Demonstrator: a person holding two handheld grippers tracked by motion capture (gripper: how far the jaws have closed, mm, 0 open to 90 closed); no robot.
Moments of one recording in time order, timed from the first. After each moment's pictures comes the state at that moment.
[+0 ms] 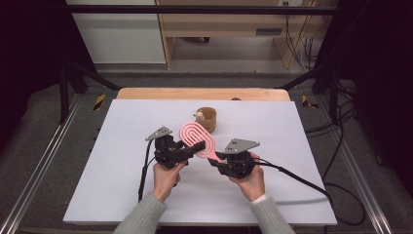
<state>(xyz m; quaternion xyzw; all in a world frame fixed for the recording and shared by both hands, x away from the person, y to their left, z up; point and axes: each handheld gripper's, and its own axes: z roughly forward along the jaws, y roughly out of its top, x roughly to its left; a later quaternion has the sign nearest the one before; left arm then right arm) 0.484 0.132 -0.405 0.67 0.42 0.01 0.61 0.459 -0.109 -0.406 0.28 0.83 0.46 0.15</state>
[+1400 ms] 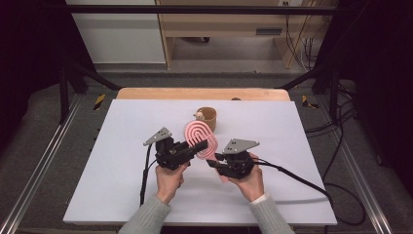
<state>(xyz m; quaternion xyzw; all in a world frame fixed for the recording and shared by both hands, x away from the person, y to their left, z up) 0.471 0.126 -0.396 0.66 0.38 0.02 0.65 0.459 -0.107 -0.407 0.27 0.83 0.47 0.13</state>
